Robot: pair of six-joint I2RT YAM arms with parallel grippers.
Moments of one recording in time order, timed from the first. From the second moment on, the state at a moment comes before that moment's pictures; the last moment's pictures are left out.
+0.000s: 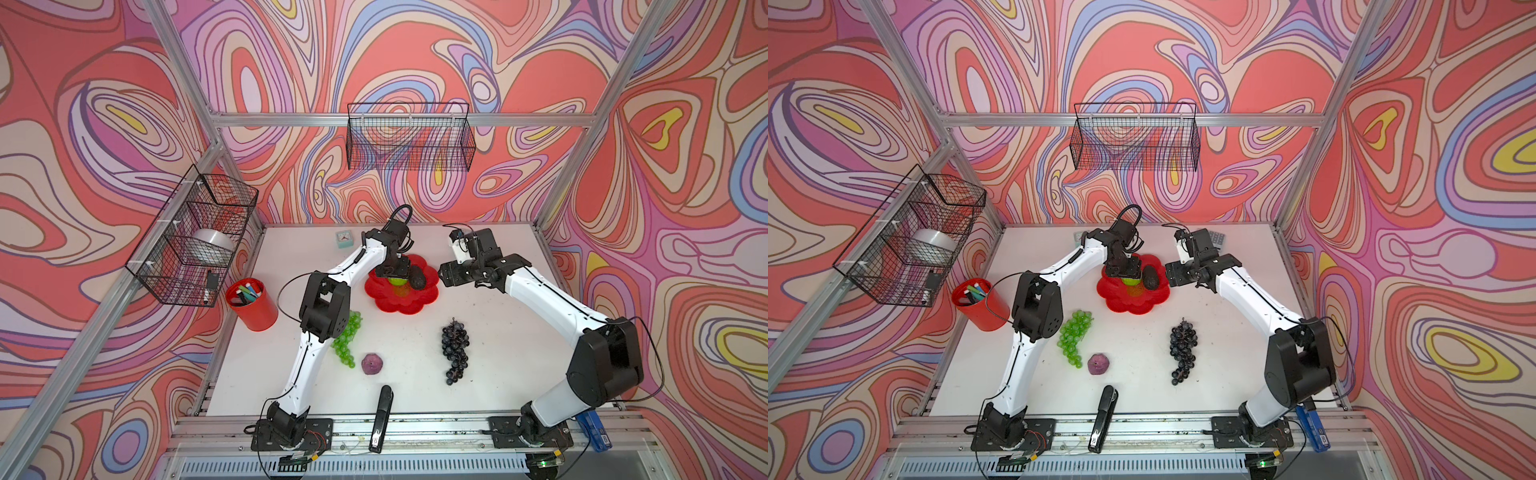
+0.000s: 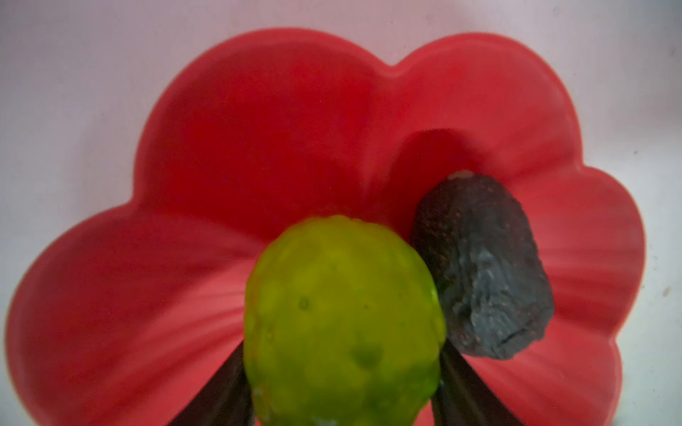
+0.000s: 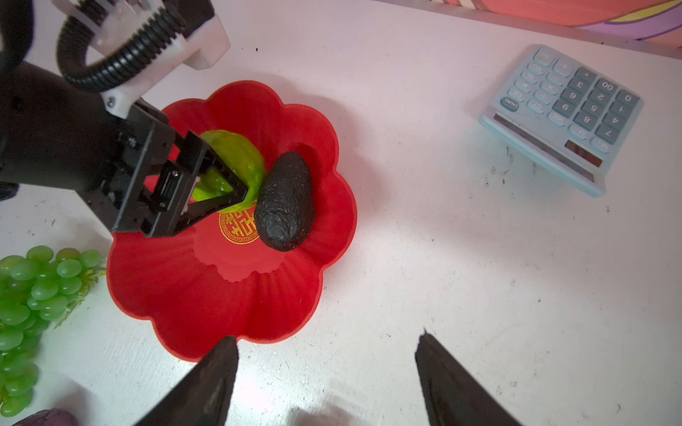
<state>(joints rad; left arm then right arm) -0.52 2.38 2.15 -1.00 0.08 -0.37 0.37 1.58 1.29 -0.58 -0.08 0.04</state>
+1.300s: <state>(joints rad) -0.66 1.54 1.32 -1.03 0.08 -0.42 0.40 1.56 1.26 -0.45 -0.13 0.15</state>
